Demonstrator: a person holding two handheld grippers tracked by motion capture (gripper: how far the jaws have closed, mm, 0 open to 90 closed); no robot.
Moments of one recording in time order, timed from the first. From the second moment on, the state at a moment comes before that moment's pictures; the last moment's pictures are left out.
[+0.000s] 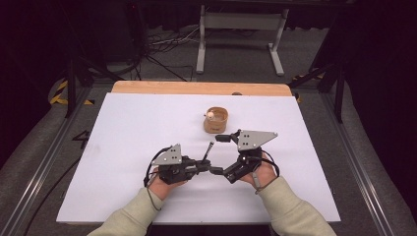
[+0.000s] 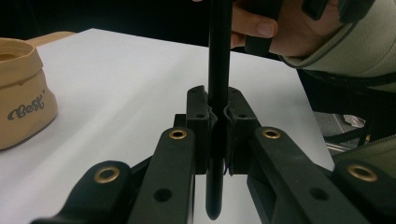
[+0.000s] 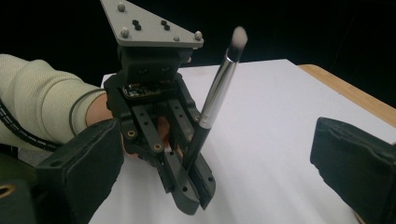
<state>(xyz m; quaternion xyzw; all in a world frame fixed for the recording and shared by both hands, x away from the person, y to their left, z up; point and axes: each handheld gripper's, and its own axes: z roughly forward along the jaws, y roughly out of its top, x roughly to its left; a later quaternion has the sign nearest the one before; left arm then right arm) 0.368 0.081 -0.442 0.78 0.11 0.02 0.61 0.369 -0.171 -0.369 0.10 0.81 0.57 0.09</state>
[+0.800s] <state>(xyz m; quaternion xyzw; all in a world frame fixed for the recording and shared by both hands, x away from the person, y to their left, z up) 0.368 0.081 -0.443 0.78 0.12 0.03 0.61 0.362 -0.157 -0.382 0.16 0.76 0.62 0.12</state>
